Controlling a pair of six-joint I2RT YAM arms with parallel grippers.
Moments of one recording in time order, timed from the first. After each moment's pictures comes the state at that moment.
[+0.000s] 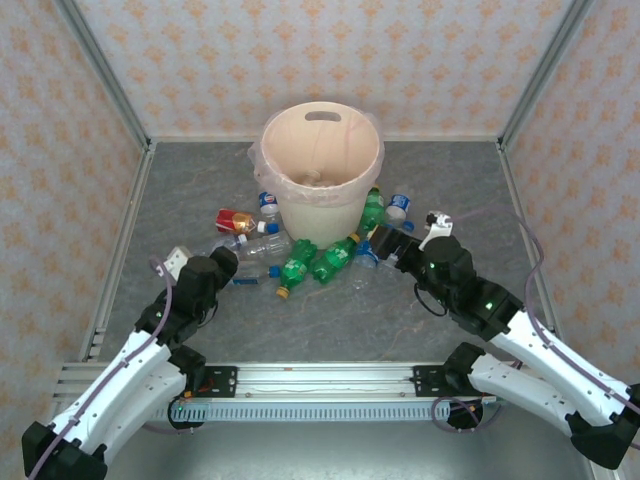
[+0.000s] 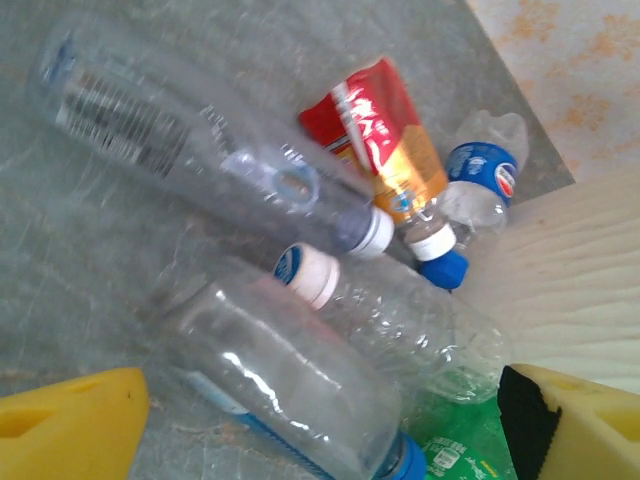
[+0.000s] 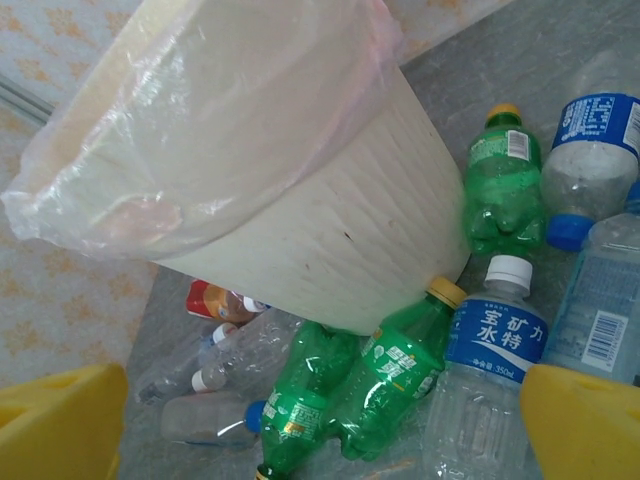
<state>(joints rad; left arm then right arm) -0.39 0.59 0.40 -0.51 -0.39 -1.19 0.77 0.72 0.75 -0.43 0.28 0.86</state>
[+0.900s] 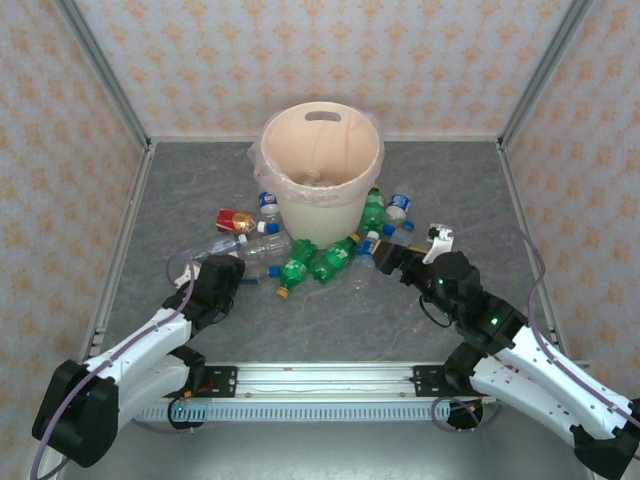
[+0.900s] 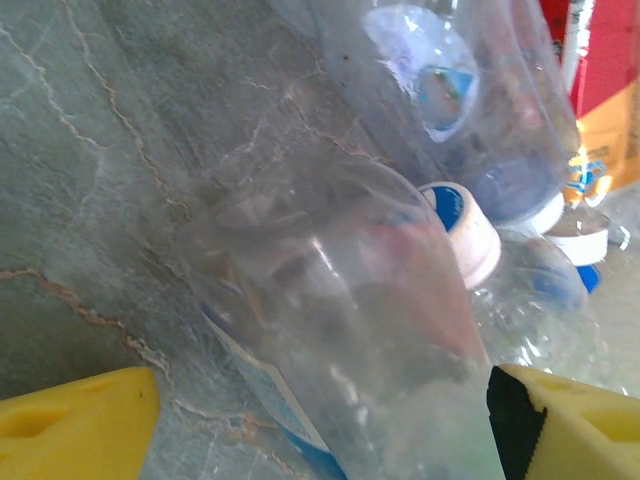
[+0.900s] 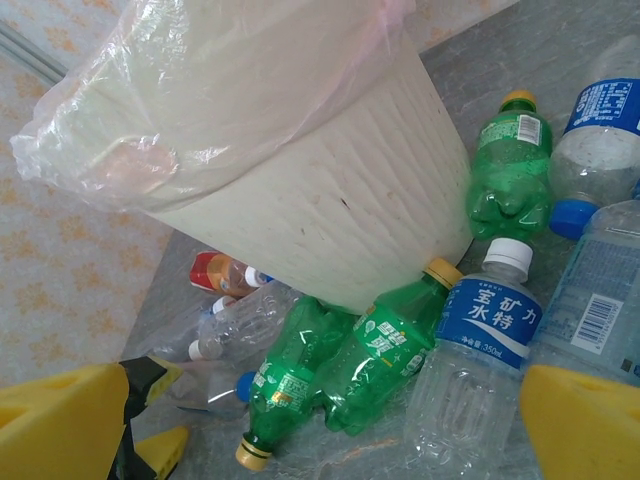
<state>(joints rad) -0.35 0.94 0.31 -0.24 -0.26 -1.51 0.77 0.59 0.62 -0.38 0.23 0.80</state>
